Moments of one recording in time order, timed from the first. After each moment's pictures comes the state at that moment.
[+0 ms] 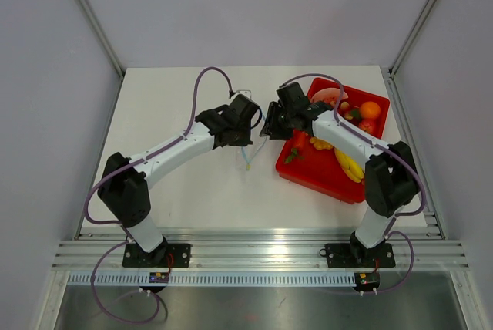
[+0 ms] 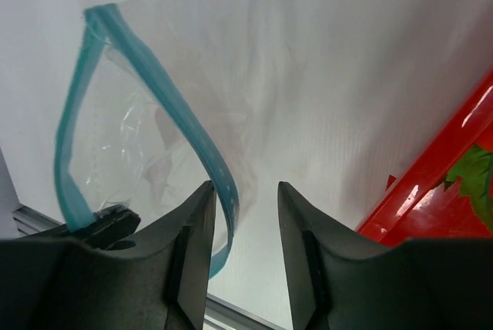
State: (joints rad) left arm -0.76 1.67 1.43 -0.71 -0.28 -0.59; right arm 0.55 1.75 1.39 -0.53 -0.12 0.70
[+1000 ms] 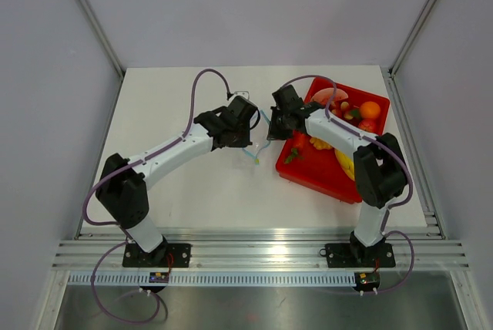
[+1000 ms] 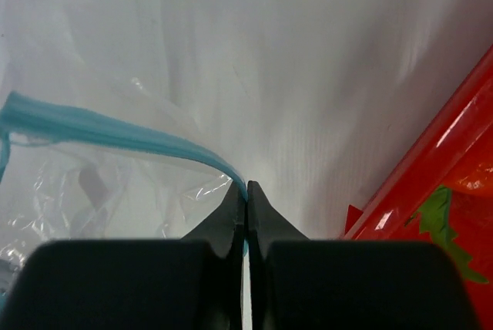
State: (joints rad) left arm -0.75 1.65 1.40 -0.68 -0.26 -0.61; right arm 0.55 1.82 1.40 -0.52 -0.04 0.66
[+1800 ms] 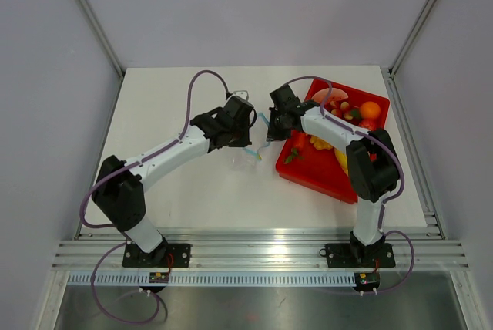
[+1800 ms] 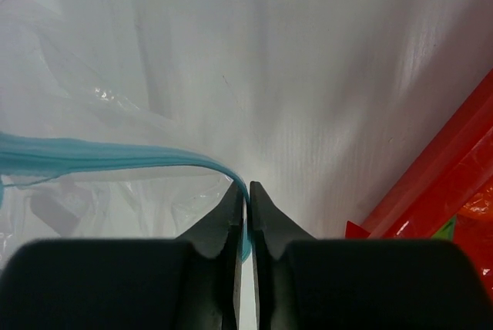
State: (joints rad) left arm -0.74 1.62 1.35 -0.62 -0.21 -0.60; right arm 0.54 1.91 1.45 -0.54 -0.04 0.64
